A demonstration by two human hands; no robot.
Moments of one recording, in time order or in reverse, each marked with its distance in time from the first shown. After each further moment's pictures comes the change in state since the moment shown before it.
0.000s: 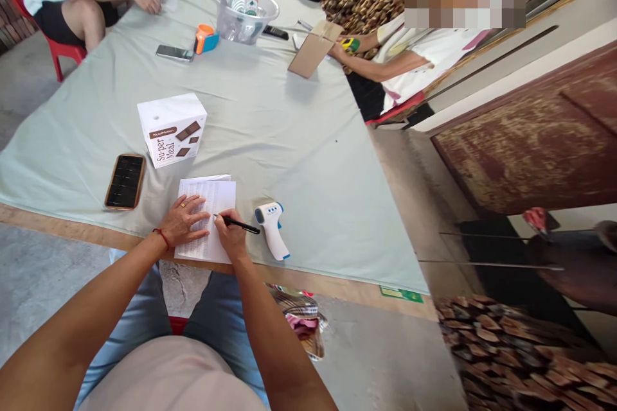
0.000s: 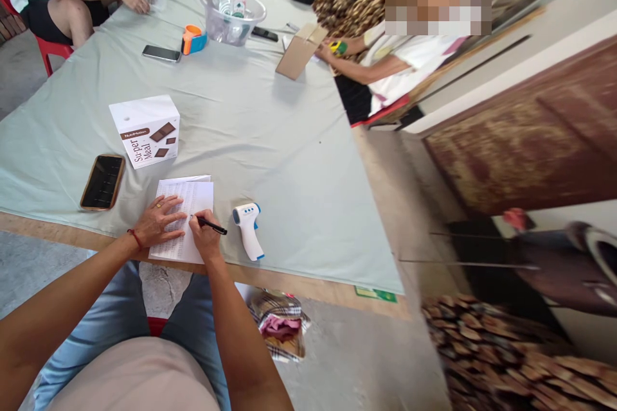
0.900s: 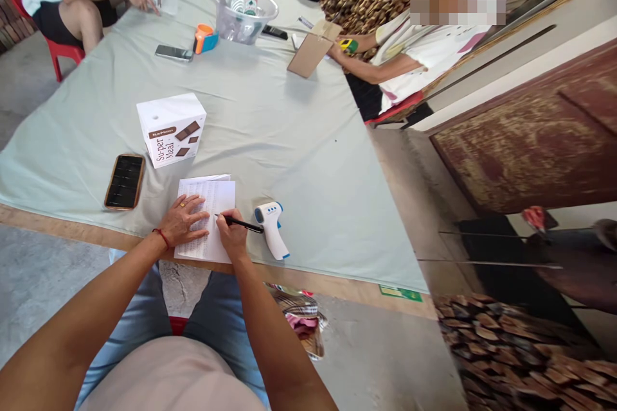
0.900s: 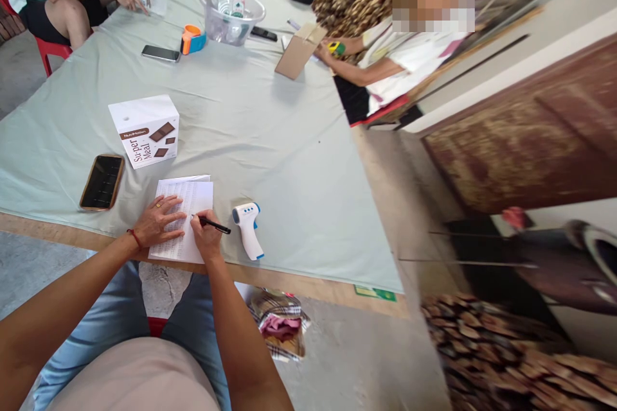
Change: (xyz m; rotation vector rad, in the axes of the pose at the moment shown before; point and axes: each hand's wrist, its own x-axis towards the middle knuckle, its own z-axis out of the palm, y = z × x) left_hand 0.001 0.001 -0.002 -0.021 -0.016 -0.015; right_hand 0.000 -0.003 -0.001 0.005 0.059 0.041
